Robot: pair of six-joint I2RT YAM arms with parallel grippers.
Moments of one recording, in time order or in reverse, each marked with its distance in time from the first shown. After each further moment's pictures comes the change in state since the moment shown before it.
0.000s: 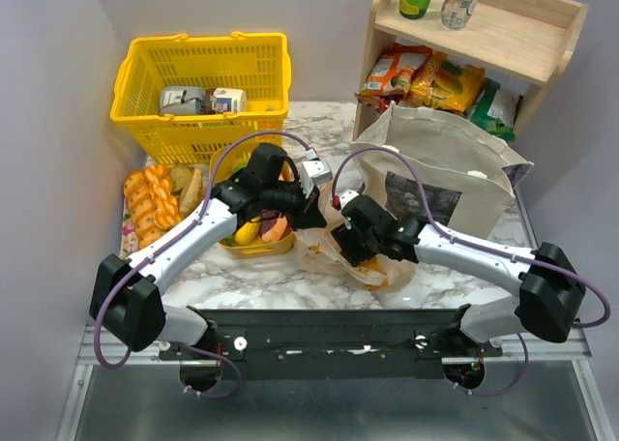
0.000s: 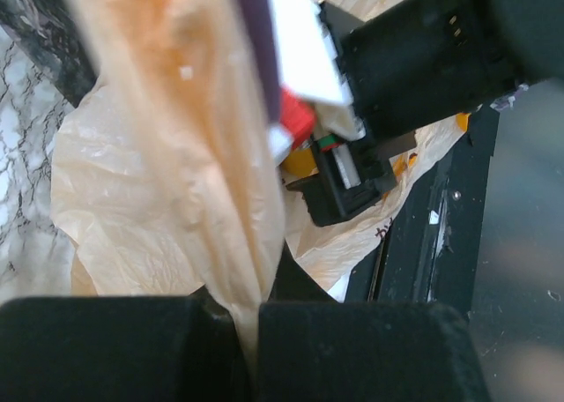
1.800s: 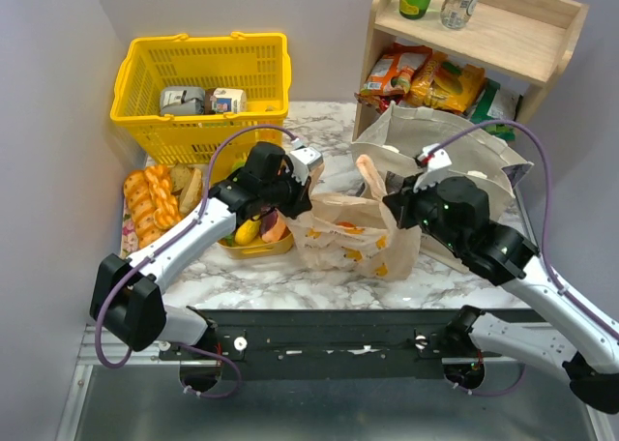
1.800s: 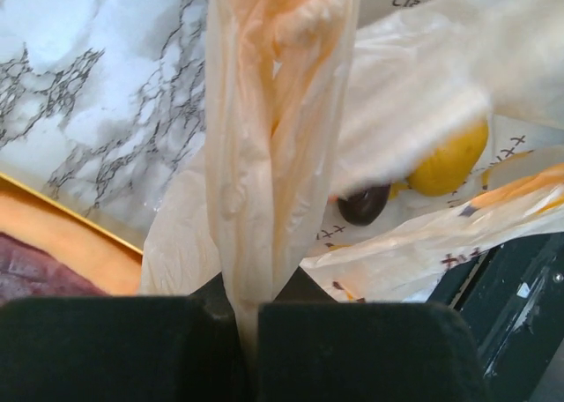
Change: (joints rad) left arm 0.012 0.002 -0.004 0.025 -0.370 -0.134; right arm -0.114 -0.468 0.128 -0.002 0.055 0.096
